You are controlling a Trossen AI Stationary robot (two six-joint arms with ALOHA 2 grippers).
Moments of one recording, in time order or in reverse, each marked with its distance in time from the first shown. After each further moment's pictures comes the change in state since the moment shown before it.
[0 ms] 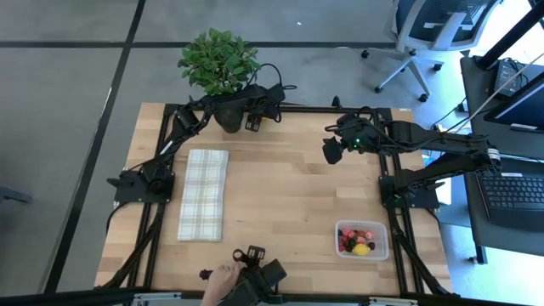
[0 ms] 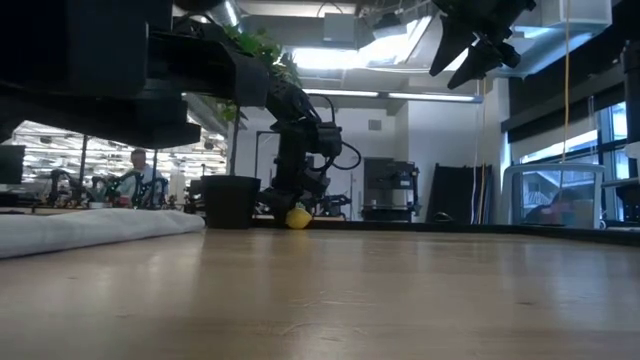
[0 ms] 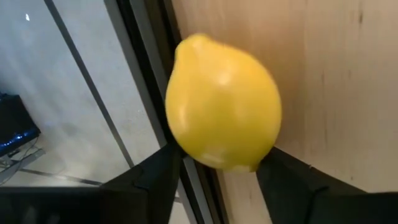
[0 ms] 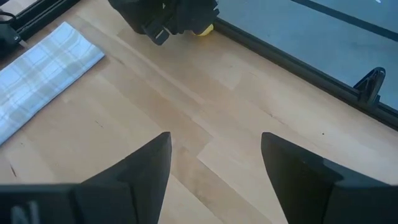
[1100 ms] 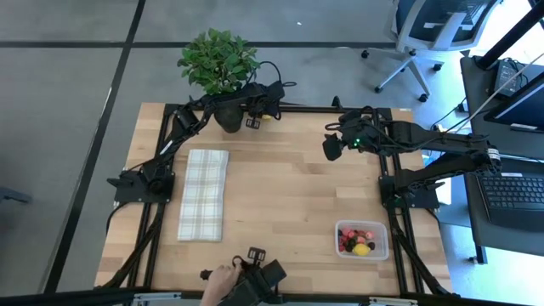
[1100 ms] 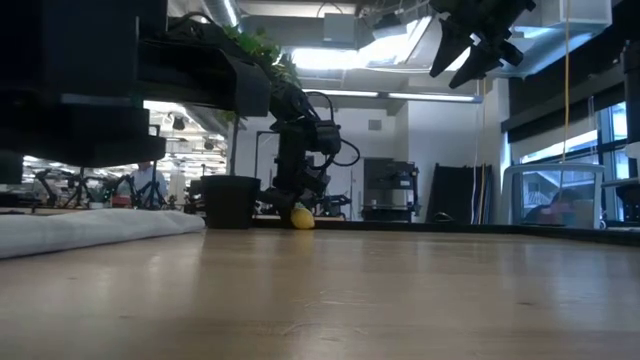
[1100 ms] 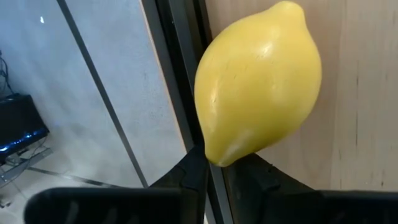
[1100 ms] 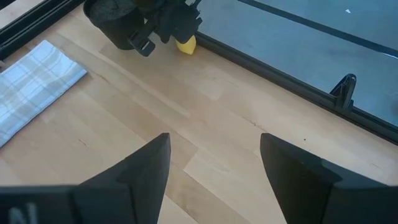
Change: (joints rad) left arm 0.004 -0.001 0.004 0.019 0.019 0.002; right arm 0.000 0.000 0.000 -0.001 0.082 0.029
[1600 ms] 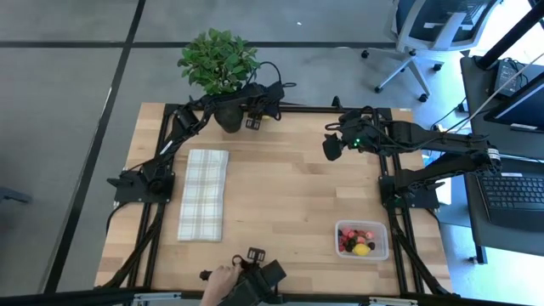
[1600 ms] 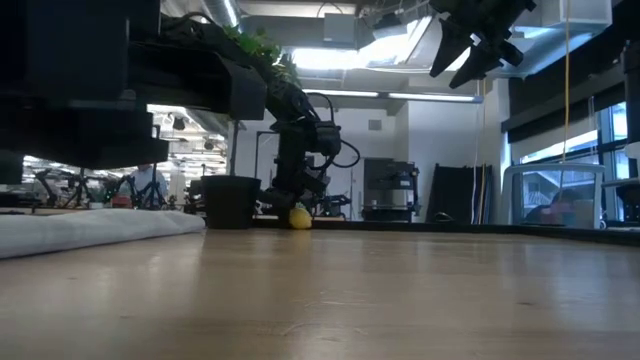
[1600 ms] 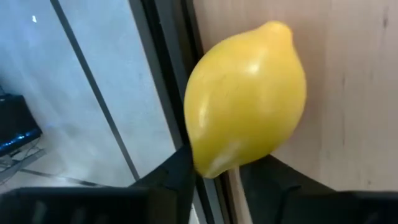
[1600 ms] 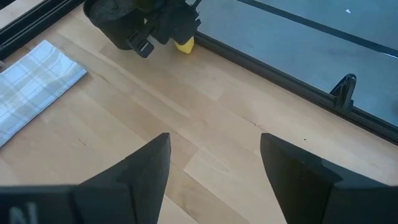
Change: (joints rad) left arm 0.000 0.000 -0.001 -0.010 0.008 -0.008; right arm 0.000 0.000 0.000 0.000 0.001 0.000
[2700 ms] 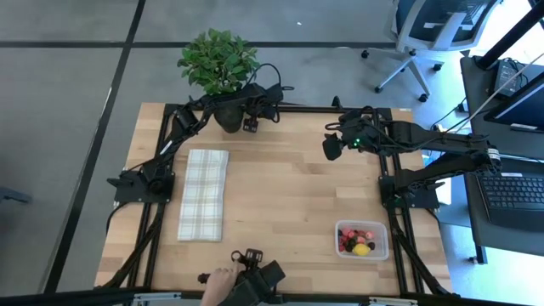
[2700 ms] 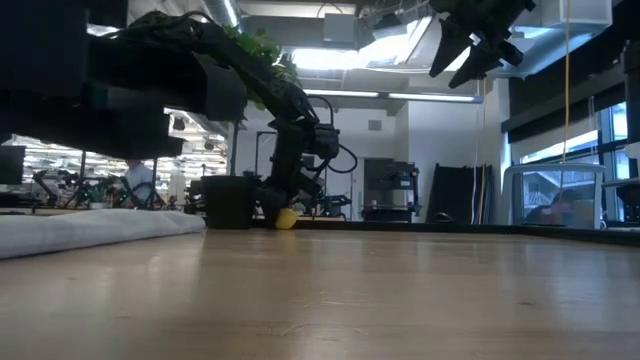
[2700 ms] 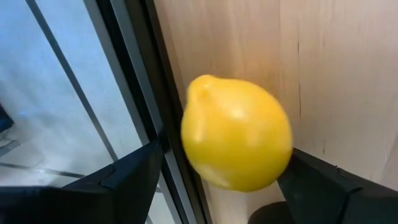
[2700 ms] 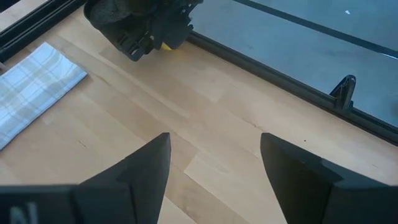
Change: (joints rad) left arm 0.001 -0.002 -0.001 -0.067 -0.005 -0.049; right arm 0.000 0.000 0.000 0.006 0.006 0.000
